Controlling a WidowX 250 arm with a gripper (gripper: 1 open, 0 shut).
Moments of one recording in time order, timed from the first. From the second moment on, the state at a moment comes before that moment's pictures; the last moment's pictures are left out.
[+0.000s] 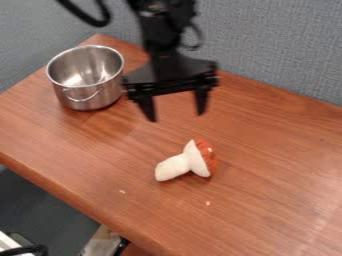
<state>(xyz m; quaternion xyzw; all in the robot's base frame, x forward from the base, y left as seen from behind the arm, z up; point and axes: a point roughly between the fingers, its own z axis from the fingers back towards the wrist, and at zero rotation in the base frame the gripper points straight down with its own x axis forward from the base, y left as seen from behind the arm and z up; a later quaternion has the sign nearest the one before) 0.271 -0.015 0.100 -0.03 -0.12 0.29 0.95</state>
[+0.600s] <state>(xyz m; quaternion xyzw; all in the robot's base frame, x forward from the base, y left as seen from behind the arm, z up) 0.290 -0.069 0.061 0.00 -0.12 0.23 0.97</state>
